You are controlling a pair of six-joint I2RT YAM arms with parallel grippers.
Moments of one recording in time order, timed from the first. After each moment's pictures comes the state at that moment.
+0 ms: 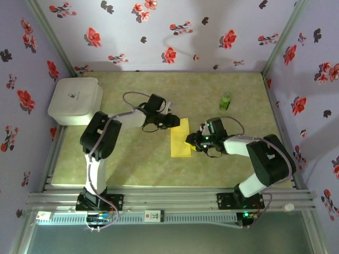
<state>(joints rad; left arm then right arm) -0.61 1.94 1.25 -0.15 0.56 -0.61 0.41 1.55 0.55 0.15 -0.66 1.00</state>
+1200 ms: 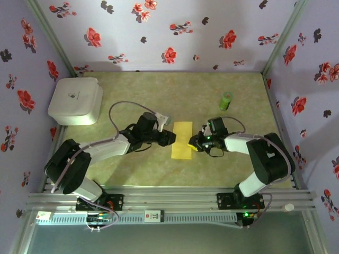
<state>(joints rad) -0.77 1.52 0.81 0.06 0.33 -0.40 0.38 1.57 0.59 0.00 -0.66 0.96</state>
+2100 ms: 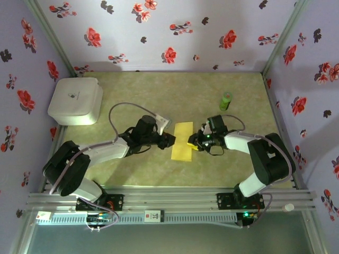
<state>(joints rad) -0.80 1.49 0.73 0.16 0.31 -0.30 0.38 1.56 0.64 -0.07 -0.67 0.93</state>
